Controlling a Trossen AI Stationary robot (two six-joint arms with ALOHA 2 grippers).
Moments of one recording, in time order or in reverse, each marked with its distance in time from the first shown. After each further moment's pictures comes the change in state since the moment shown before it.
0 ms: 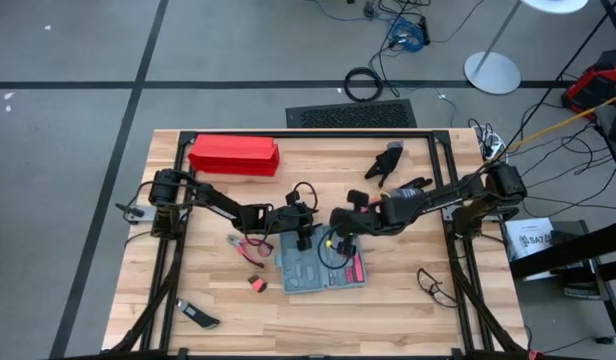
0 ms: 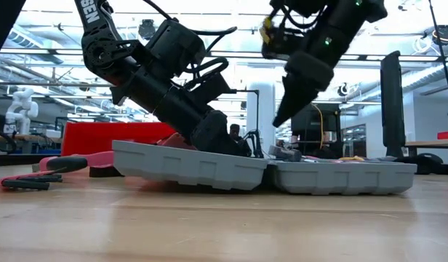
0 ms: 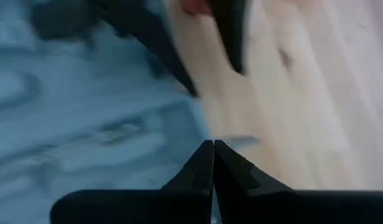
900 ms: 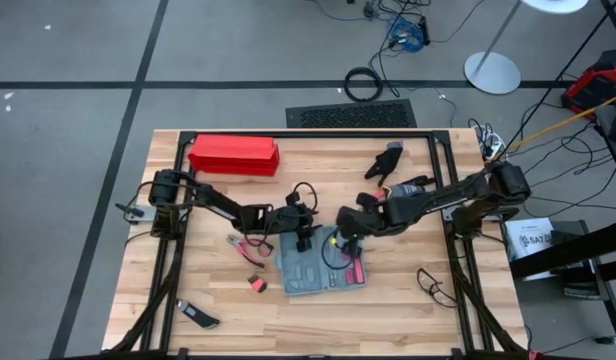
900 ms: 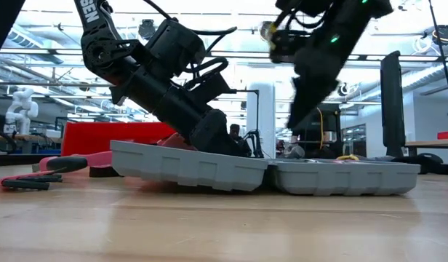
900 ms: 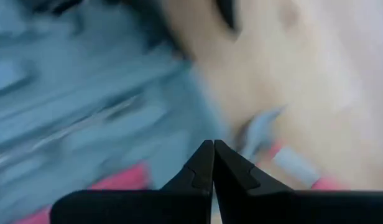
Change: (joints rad) left arm -0.008 0.000 -0.001 -0.004 0.029 -0.037; right arm 0.013 -0.035 -0.001 -0.150 -0.067 0.181
